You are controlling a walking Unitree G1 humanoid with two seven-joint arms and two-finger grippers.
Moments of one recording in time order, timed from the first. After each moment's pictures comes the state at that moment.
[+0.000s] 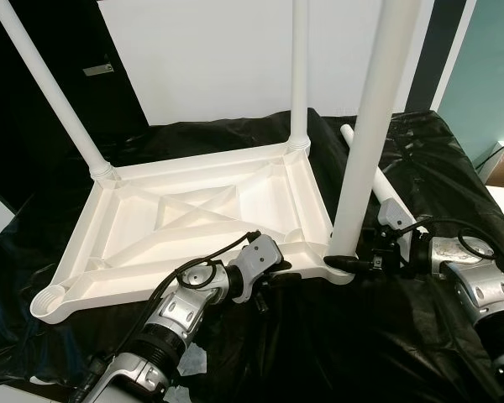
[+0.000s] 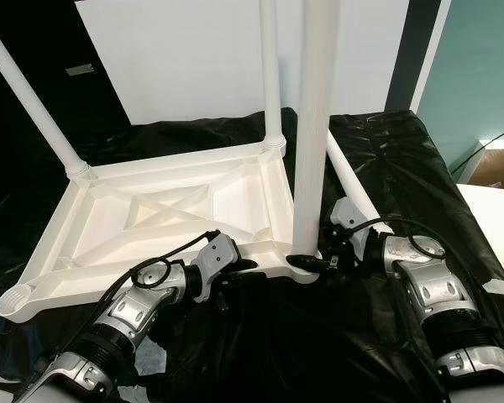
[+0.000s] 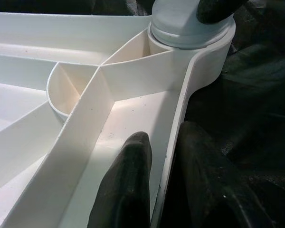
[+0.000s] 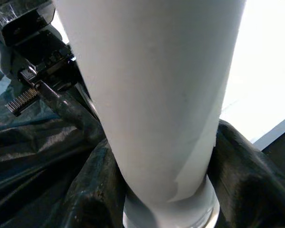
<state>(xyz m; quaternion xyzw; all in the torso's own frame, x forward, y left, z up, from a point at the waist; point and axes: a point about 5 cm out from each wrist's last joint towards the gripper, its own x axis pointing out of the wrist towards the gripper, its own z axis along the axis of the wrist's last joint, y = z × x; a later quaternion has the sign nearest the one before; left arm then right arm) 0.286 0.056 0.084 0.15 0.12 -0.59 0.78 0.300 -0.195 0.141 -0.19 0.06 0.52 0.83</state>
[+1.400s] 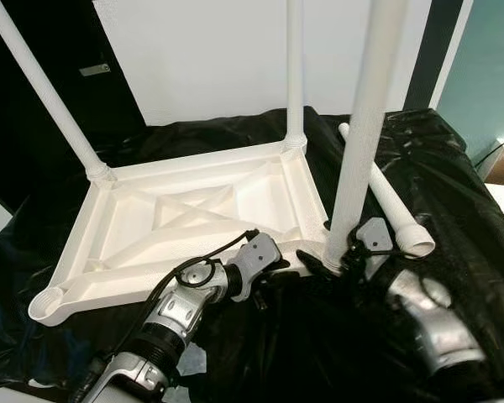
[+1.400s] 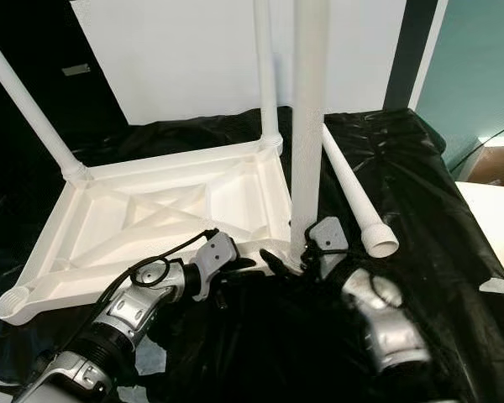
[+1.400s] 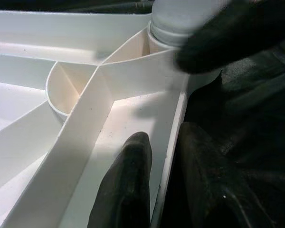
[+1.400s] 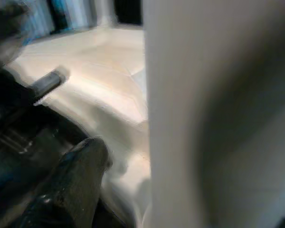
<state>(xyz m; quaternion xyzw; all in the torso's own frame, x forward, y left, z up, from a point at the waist) 0.287 0.057 0.085 0.15 0.12 -0.59 0.78 0.279 -0.164 0.126 -0.17 -0.02 0.43 0.88</state>
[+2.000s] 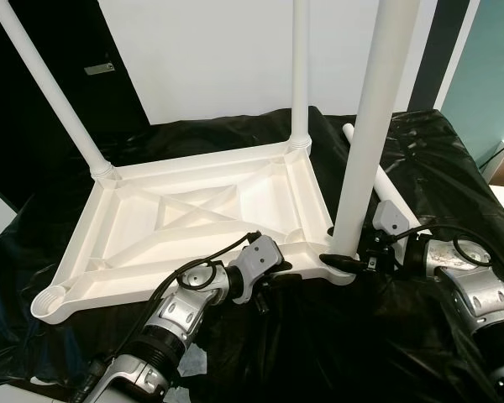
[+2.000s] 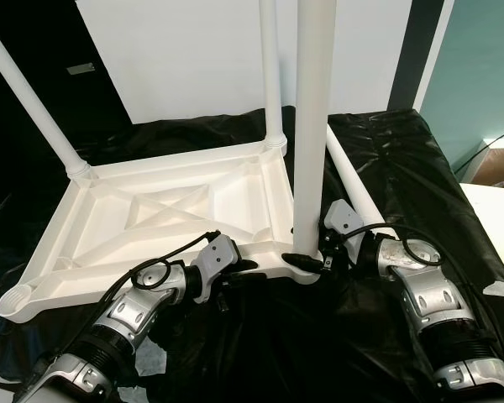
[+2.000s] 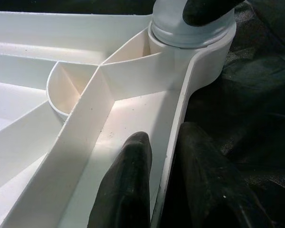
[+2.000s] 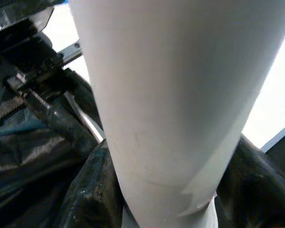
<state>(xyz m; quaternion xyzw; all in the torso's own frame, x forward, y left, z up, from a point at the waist) 0.283 0.057 0.082 0.15 0.12 -0.59 0.78 0.291 -0.180 0.140 -0.21 0.03 0.51 0.84</state>
